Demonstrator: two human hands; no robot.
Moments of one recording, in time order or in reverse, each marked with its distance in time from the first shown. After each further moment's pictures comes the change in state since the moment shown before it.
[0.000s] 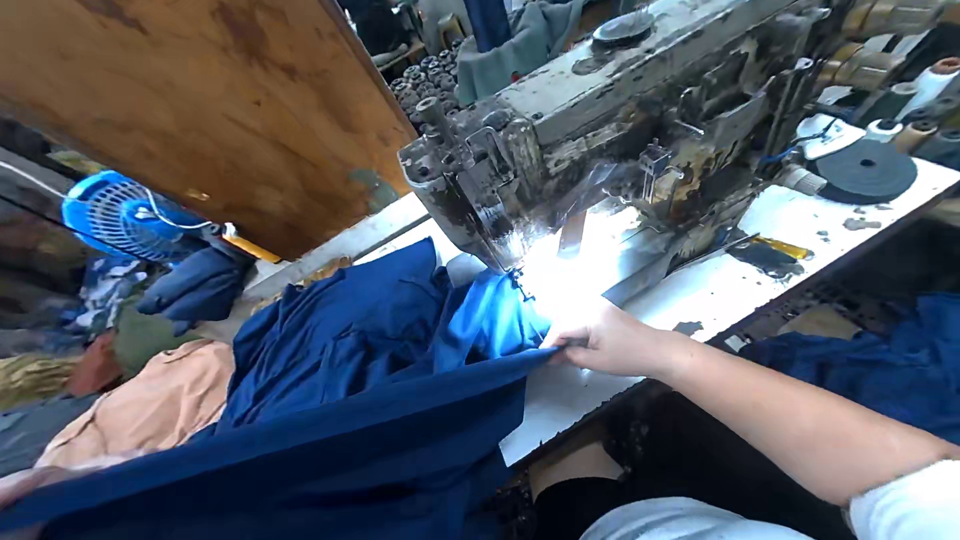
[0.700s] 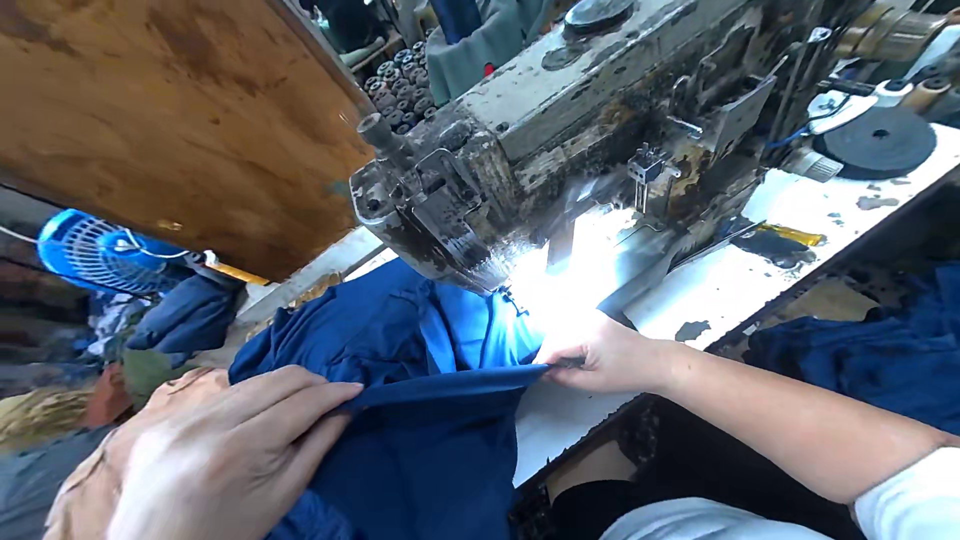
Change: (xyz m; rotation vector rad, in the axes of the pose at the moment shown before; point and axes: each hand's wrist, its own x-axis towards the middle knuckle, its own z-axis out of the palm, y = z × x) left_hand 0.080 -0.058 0.054 0.942 -0.467 0.470; right_hand 0.001 0.009 0.012 -0.015 0.094 -0.132
